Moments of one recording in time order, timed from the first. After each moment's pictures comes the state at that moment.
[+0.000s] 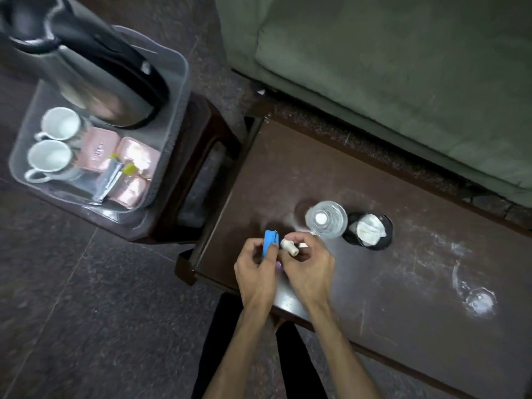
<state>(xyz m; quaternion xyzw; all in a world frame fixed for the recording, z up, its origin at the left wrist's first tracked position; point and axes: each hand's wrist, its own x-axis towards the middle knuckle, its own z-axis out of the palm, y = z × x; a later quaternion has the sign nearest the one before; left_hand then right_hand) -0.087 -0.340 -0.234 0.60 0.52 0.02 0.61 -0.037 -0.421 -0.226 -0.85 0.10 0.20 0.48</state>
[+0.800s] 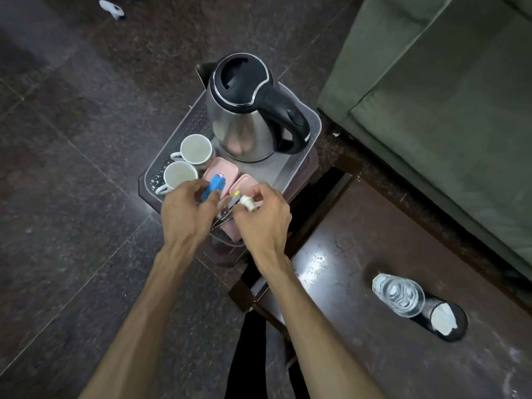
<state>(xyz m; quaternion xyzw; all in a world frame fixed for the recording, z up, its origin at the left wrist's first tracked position) -0.085 0.014 -0.179 0.77 0.52 0.08 0.35 -0.005 -0.094 -0.170 -0.89 -0.08 0.24 0.39</state>
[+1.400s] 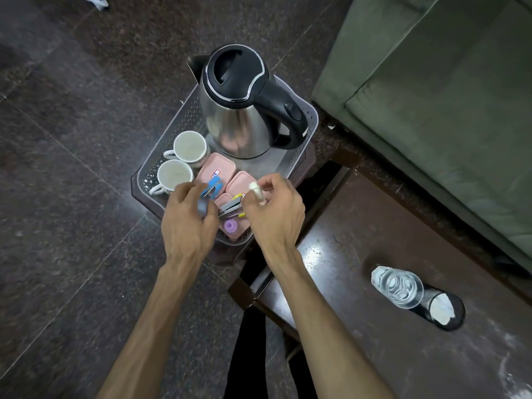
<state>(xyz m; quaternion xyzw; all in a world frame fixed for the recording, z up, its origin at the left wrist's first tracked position) -0.099 -0.002 -0.186 0.84 0.45 0.07 0.28 0.008 -0.099 -0.167 -0.91 -0.08 0.18 0.36</state>
